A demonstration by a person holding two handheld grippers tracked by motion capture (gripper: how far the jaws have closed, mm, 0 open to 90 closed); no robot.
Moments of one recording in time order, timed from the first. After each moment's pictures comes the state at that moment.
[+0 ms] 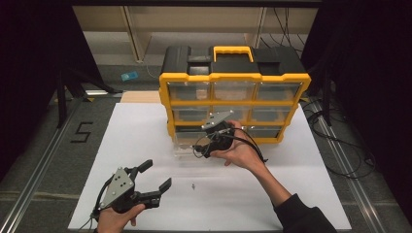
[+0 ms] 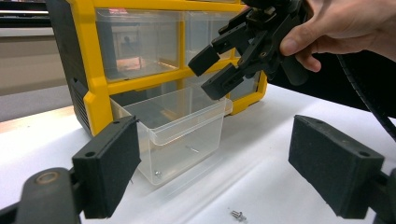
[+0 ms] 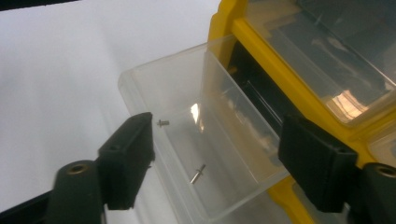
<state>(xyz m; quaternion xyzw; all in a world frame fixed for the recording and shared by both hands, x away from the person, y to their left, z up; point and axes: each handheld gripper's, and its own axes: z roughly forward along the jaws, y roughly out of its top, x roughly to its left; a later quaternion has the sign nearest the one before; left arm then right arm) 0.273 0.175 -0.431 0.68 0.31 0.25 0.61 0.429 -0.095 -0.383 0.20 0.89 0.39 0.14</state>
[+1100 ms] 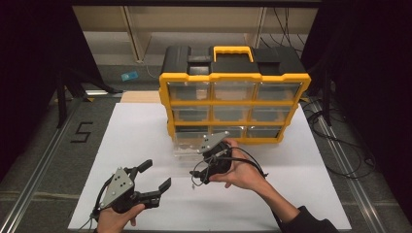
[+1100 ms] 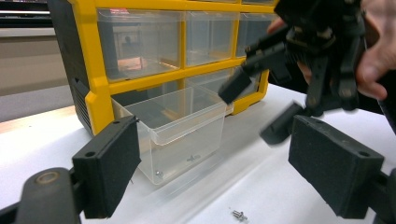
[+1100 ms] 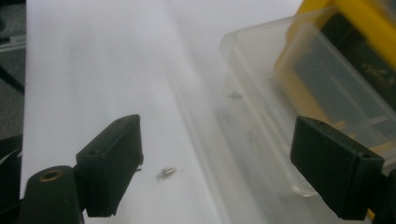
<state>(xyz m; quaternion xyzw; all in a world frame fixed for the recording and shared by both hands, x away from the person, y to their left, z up) 0.273 0.175 -0.431 0.68 0.32 0.25 0.61 0.376 -0.087 -0.398 0.15 0.91 0.36 0.11</state>
